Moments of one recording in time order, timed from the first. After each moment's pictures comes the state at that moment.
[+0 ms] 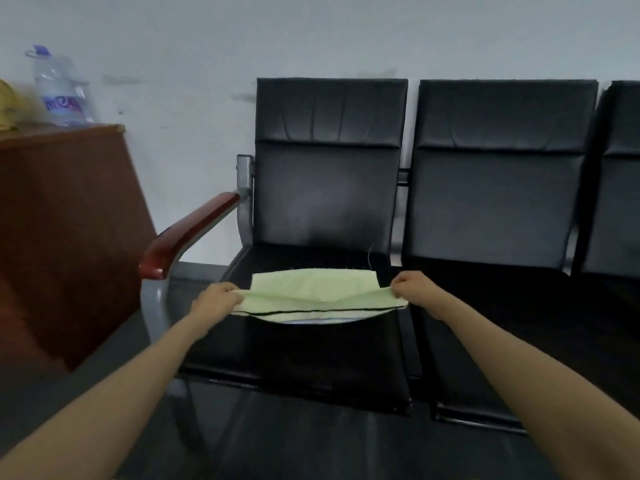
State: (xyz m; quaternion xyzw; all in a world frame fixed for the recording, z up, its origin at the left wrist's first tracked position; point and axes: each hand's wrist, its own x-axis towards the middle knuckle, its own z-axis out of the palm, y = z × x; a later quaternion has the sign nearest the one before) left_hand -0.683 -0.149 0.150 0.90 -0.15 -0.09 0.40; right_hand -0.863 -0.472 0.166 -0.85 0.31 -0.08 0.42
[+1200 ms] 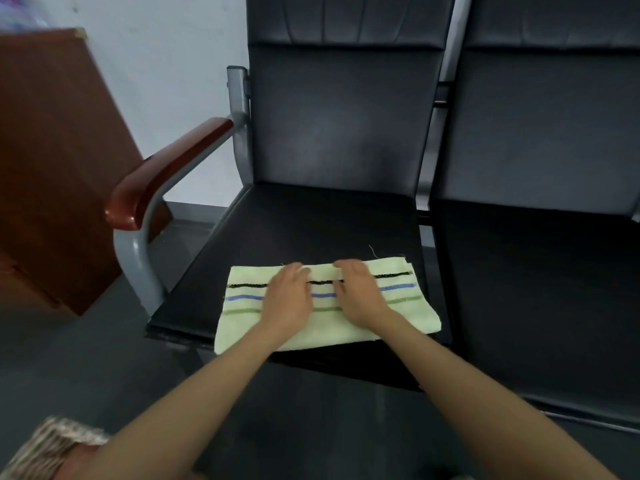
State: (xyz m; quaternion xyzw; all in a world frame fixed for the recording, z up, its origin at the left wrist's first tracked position) left_hand -0.723 -0.247 0.046 0.92 -0.33 0.05 0.19; right_hand -0.789 -0.385 0.046 -0.95 0.15 -0.11 0.25
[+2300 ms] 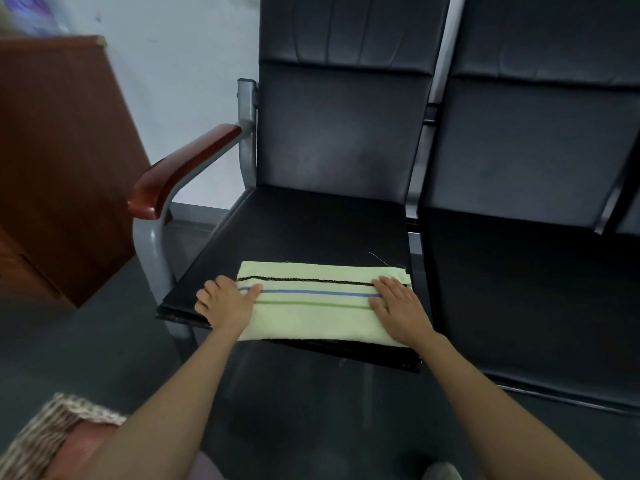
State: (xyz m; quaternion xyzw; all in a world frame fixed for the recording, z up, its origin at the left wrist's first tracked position) left_hand -0.711 -0.168 0.034 0.96 0.00 0.01 0.27; right_hand -0.877 -0.430 0.021 -0.97 0.20 -0.01 0.16
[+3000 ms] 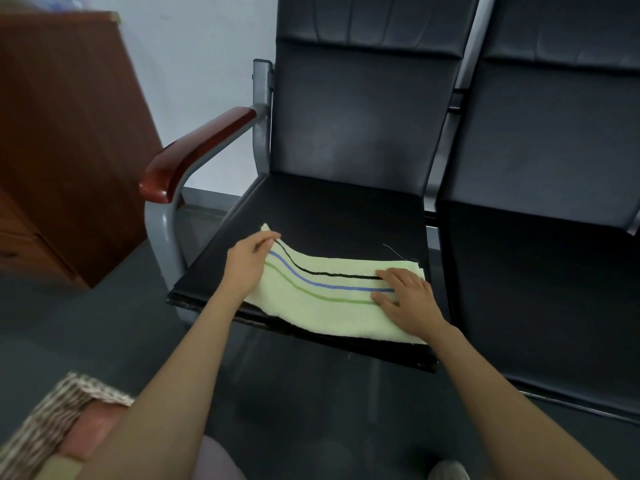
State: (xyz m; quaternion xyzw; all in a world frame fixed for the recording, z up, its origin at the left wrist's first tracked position) left_hand -0.705 -0.169 0.095 0.82 -0.17 -0.04 0.54; right_hand -0.865 -0.423 0.033 -0.97 0.17 -0.06 0.13
